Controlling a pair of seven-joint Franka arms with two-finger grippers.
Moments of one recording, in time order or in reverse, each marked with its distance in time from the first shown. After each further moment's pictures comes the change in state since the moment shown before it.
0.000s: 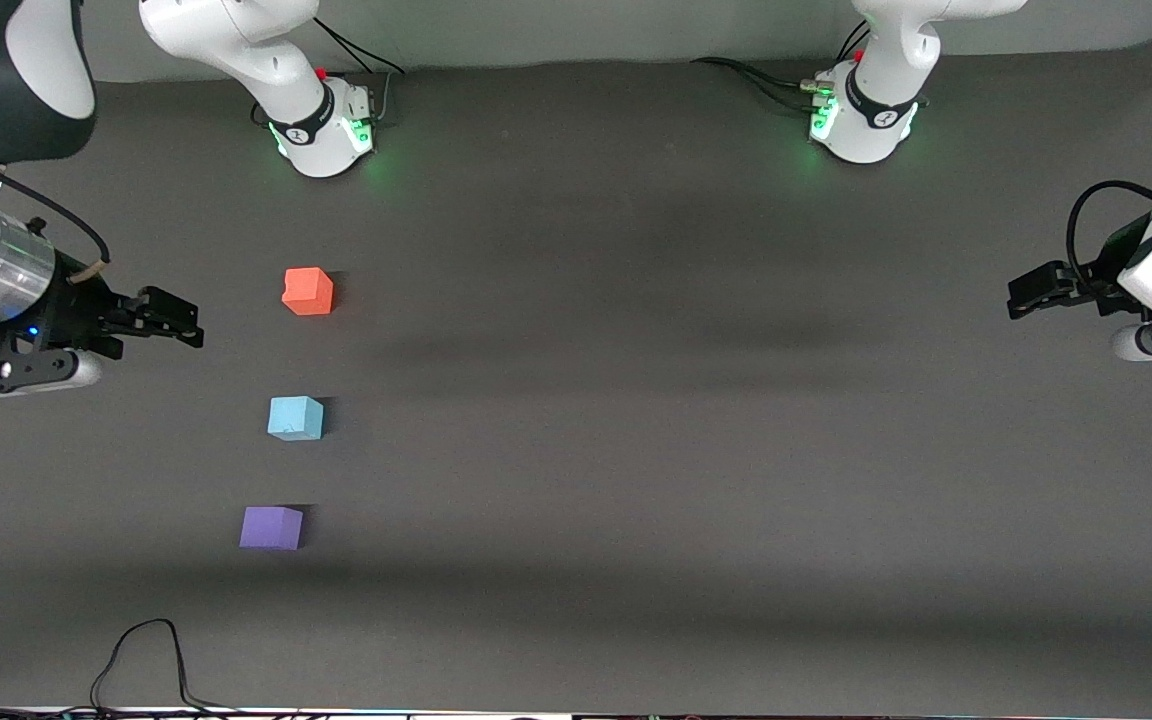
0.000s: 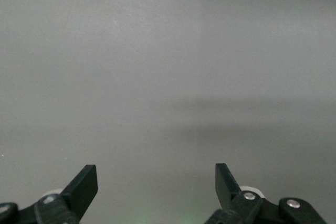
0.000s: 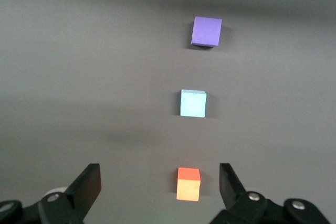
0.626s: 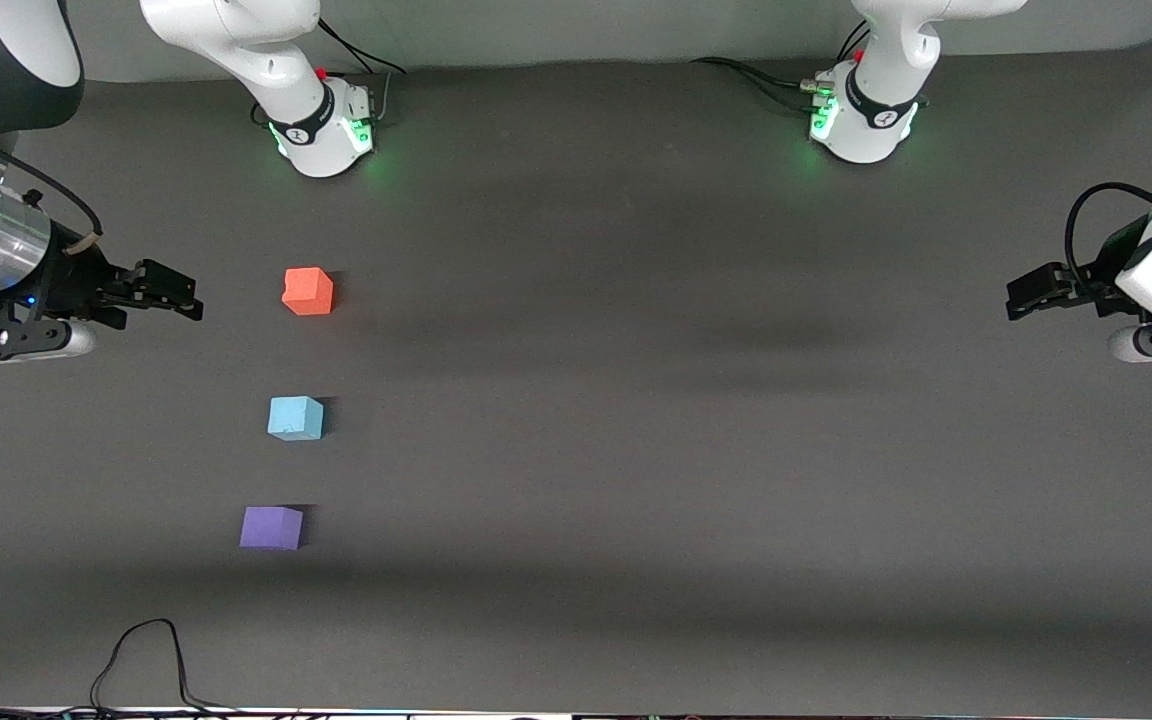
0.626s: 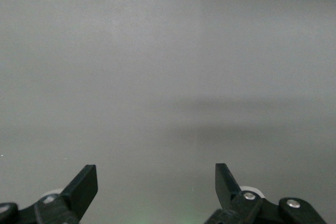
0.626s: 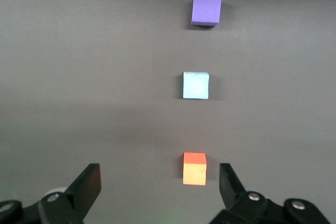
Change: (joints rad) left arm 0.000 0.000 0.000 -0.005 0.000 0.006 0.000; right arm -0.191 -0.096 0.191 -0.133 -0.001 0.010 0.042
